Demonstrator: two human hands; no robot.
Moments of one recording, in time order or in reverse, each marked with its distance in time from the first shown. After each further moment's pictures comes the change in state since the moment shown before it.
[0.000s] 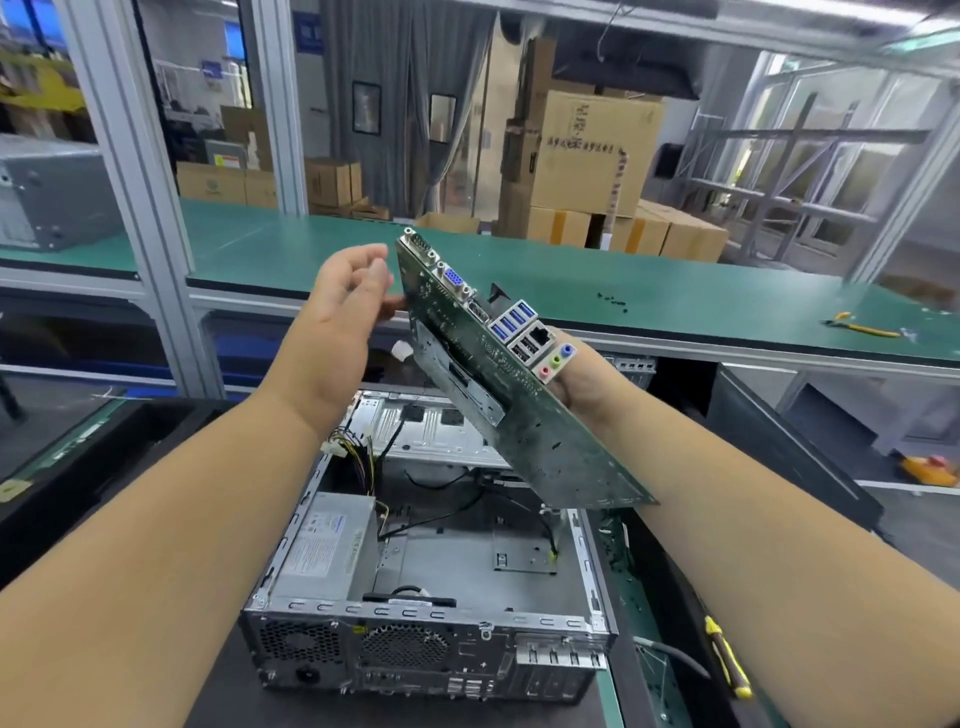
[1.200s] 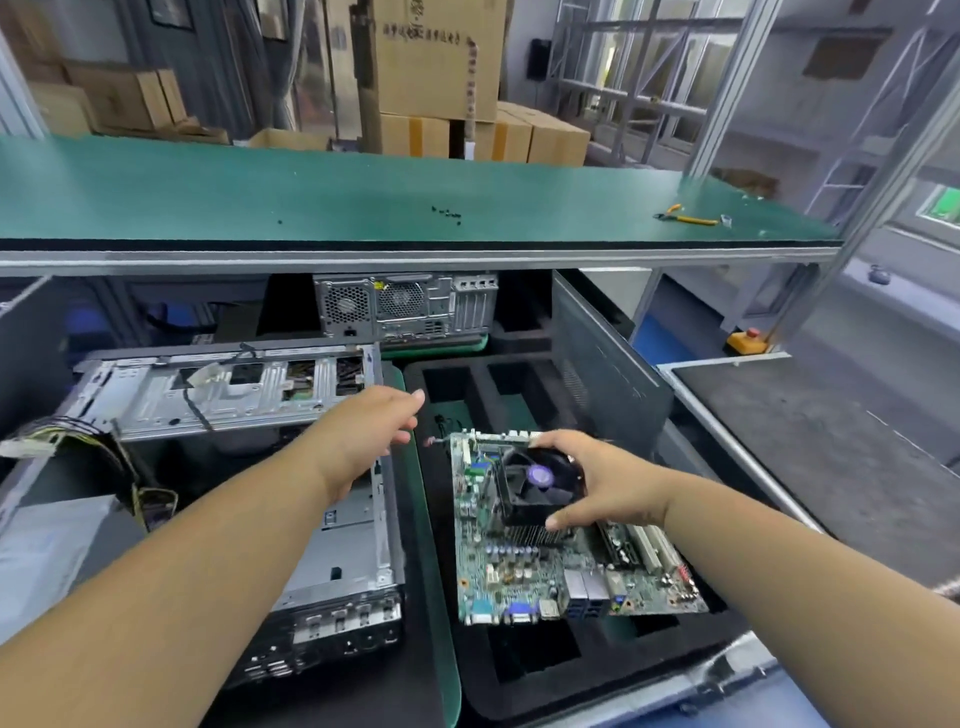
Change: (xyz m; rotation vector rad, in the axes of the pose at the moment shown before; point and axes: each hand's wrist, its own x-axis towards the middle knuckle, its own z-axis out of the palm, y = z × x) left_hand -0.072 -0.104 0.223 0.312 -0.550 -0.648; right_hand -0.148 0.146 -0.262 -0.916 -0.162 0.249
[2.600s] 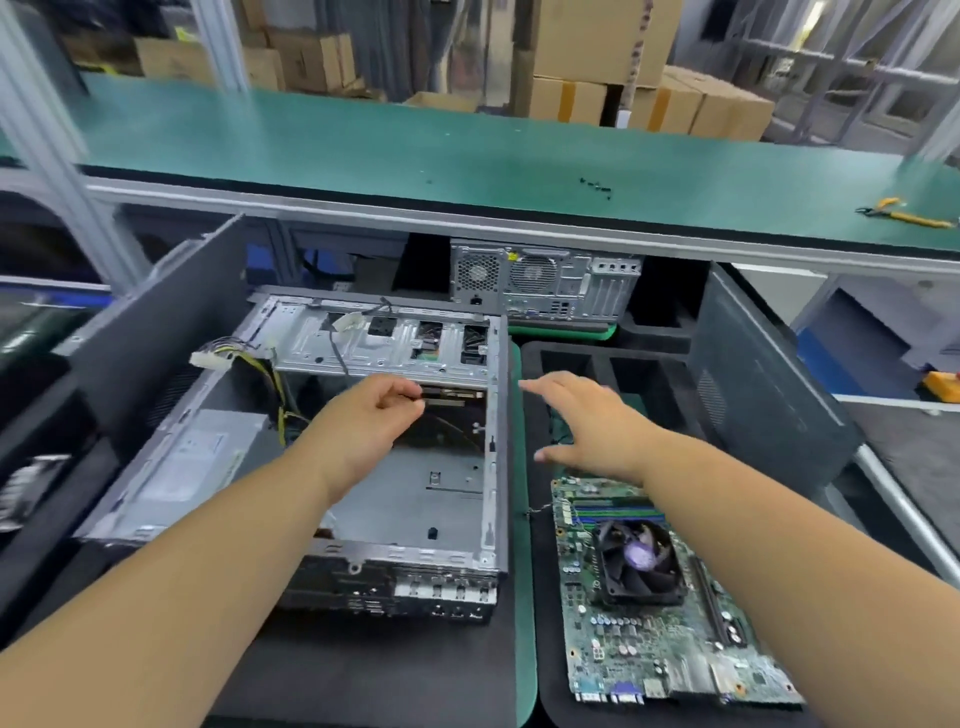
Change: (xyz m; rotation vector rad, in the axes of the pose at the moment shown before) left_hand -0.043 -0.067 -0.070 0.018 0.372 -0.065; right_hand 0.122 -0.084 0.028 -0.517 0.059 -0.321
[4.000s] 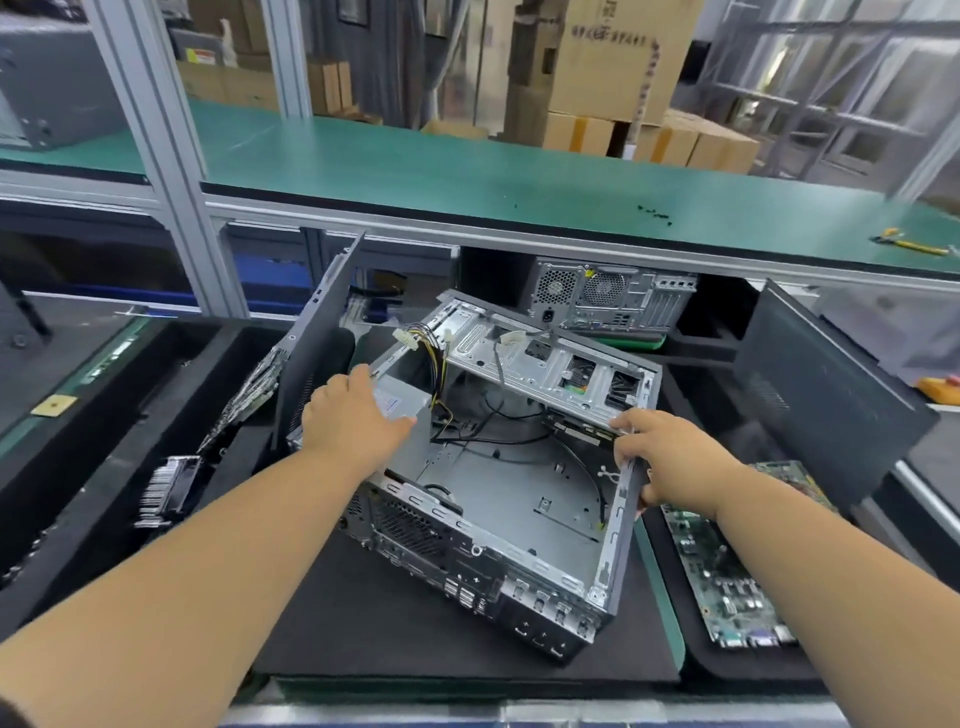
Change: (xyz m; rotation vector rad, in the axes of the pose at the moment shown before) left_hand 0.024 -0.119 -0.161 0.732 0.294 0.065; right_hand -0.008 -0.125 0.023 -0.169 -0.045 0.151
